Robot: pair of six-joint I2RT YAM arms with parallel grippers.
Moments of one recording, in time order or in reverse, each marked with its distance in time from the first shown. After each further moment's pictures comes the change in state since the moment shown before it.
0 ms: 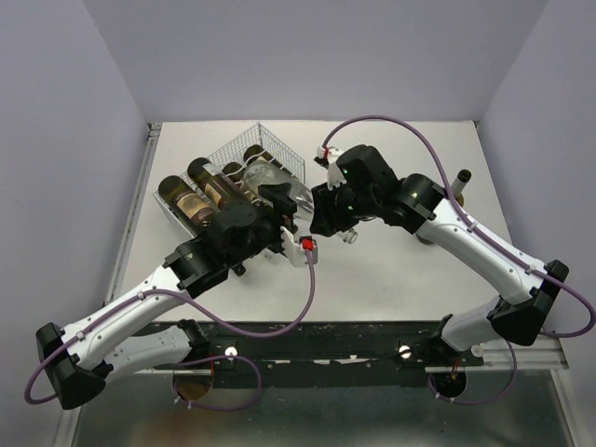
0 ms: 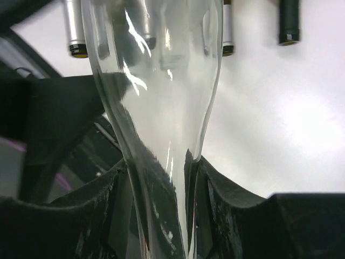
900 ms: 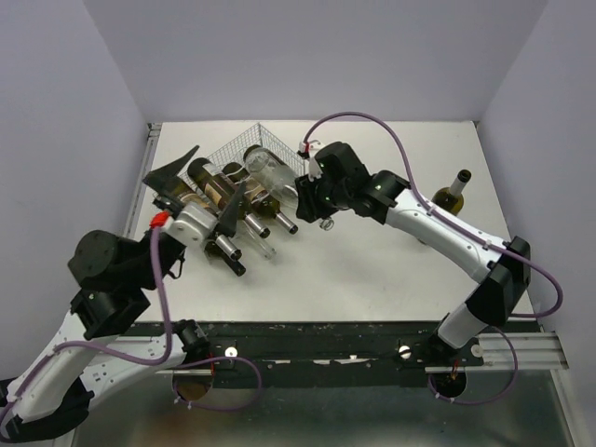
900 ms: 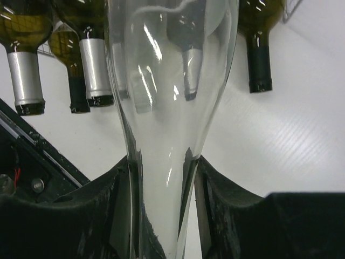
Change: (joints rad) left arm 0.000 -0.308 0.198 0.143 -0.161 -0.507; right arm -0.035 0.137 -0.034 0.191 0.101 -0.064
